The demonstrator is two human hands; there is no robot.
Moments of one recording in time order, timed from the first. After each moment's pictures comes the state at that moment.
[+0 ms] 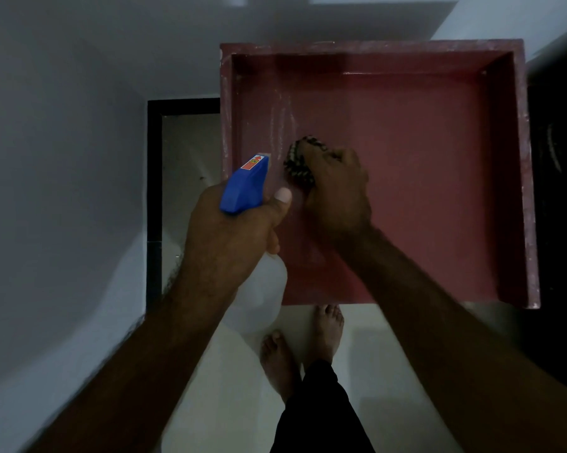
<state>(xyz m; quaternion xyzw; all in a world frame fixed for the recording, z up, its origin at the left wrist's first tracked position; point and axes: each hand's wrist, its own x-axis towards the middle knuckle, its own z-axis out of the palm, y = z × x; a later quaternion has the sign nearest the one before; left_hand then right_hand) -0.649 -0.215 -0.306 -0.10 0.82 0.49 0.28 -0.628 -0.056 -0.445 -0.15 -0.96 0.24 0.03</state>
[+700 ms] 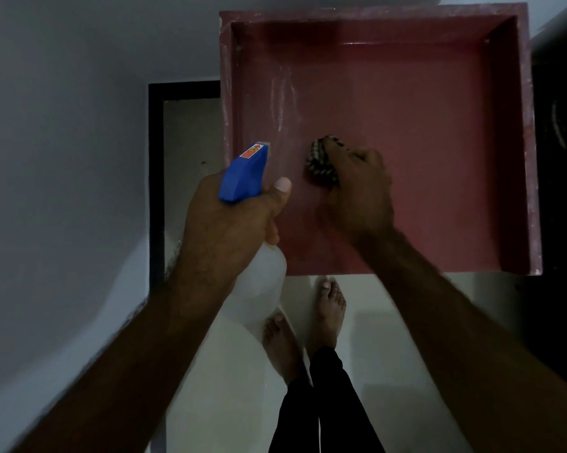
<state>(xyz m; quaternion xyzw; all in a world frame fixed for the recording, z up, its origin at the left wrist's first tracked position) -0.618 -0.231 -0.301 -0.09 0.82 0.48 0.30 -0.573 -0.055 -0.437 -0.19 -0.94 0.26 0.06</state>
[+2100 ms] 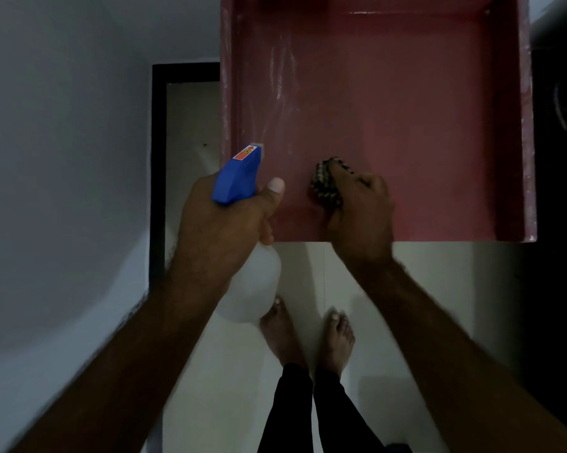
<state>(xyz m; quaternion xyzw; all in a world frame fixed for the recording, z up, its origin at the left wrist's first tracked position) -0.562 -0.253 -0.304 -0.09 0.82 0.49 0.27 -0.487 -0.084 -0.448 -0.22 -0.94 0.25 0.09</state>
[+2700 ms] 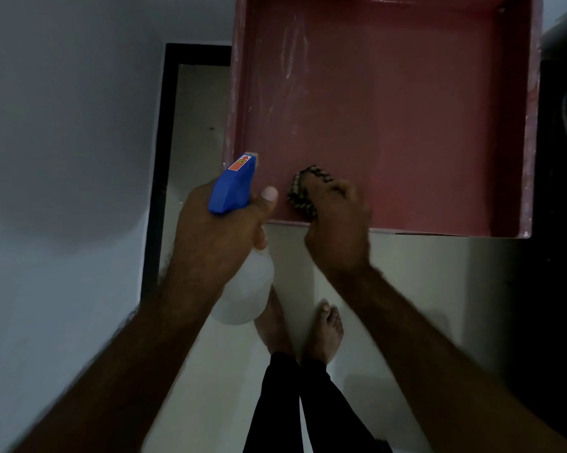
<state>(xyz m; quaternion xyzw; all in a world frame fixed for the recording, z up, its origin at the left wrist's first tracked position) -0.518 -0.268 -0.310 -0.10 0.84 0.47 0.25 -0.458 -0.121 -0.442 -0.15 -0.95 0.27 0.06</state>
